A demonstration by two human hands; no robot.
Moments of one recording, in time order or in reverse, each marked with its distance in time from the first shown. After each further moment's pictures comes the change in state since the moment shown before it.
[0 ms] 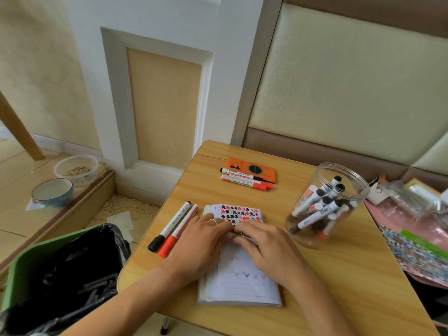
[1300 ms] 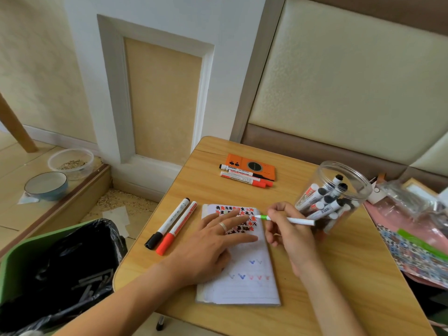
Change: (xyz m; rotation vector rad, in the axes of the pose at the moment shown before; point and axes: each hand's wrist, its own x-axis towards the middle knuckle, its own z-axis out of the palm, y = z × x) left_hand -0.001 0.000 0.001 -0.032 -0.257 0.176; right_hand 0.003 0.024 -0.006 1.060 0.355 0.612
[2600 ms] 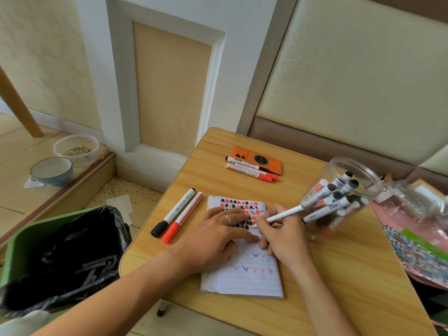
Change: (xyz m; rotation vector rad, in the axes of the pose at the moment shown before) left_hand 0.002 -0.002 0.004 -0.015 -0.048 -0.077; right_hand -0.006 0.017 0.017 -0.437 0.041 -0.075
